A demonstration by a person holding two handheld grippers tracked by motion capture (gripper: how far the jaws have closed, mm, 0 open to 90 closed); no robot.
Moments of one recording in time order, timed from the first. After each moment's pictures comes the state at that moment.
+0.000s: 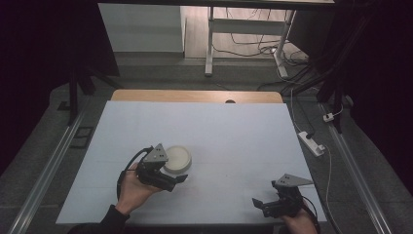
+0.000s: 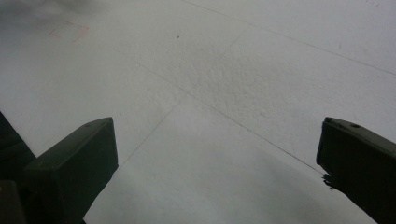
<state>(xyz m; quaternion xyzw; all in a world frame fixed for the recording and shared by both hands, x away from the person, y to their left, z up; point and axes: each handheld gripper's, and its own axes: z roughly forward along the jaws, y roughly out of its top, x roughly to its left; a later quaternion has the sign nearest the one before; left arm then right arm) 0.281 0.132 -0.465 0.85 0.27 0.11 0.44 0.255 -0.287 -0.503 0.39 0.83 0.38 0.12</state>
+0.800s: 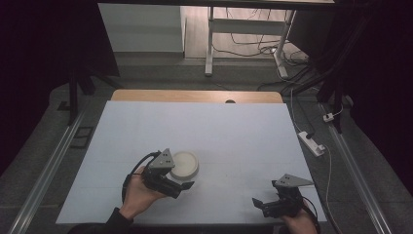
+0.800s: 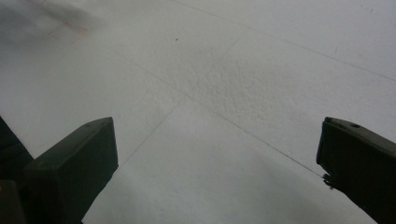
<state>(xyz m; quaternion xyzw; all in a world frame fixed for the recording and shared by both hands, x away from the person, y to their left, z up) 0.272 0.116 -0.465 0.86 0.25 0.10 0.44 0.253 -0.287 -0.502 0.39 0.83 0.39 0.13</state>
